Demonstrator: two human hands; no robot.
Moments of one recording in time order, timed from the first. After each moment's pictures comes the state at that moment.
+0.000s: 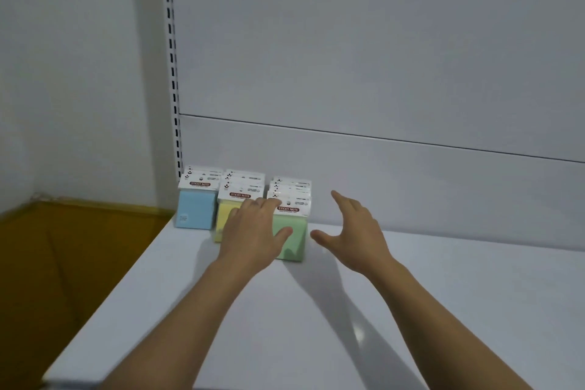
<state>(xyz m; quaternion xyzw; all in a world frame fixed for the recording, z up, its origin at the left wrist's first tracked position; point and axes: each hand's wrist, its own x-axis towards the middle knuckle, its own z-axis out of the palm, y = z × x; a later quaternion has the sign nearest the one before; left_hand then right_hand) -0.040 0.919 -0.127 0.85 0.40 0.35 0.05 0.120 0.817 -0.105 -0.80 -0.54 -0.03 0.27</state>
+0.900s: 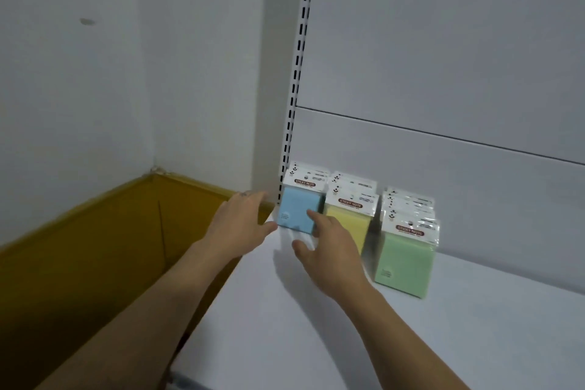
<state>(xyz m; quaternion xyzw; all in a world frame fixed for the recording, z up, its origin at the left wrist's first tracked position) -0.195 1.034 -0.150 0.79 0.55 0.27 0.09 -0.048 0.943 -0.147 -0.71 -0.64 0.08 0.30</state>
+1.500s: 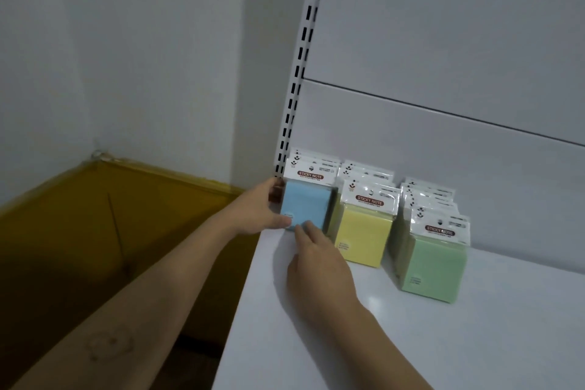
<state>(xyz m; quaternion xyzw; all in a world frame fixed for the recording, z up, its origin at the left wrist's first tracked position) -0.173 1.141 -0.182 0.79 0.36 0.23 0.44 -0.086 0.995 -0.185 -0.79 -0.59 0.04 0.14</state>
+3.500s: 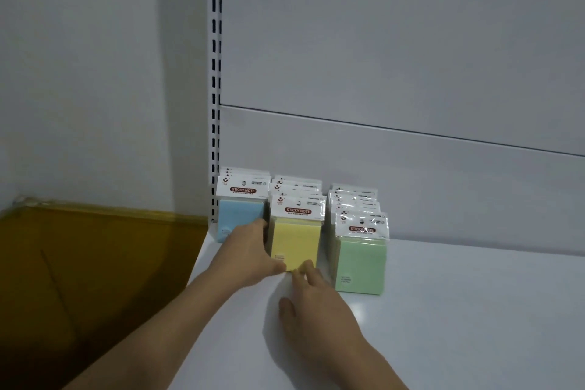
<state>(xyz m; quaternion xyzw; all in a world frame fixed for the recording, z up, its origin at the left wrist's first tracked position) -0.108 1.055 -0.169 0.84 0.41 0.21 0.29 -0.029 0.919 -0.175 -0.80 -0.58 0.07 0.12</state>
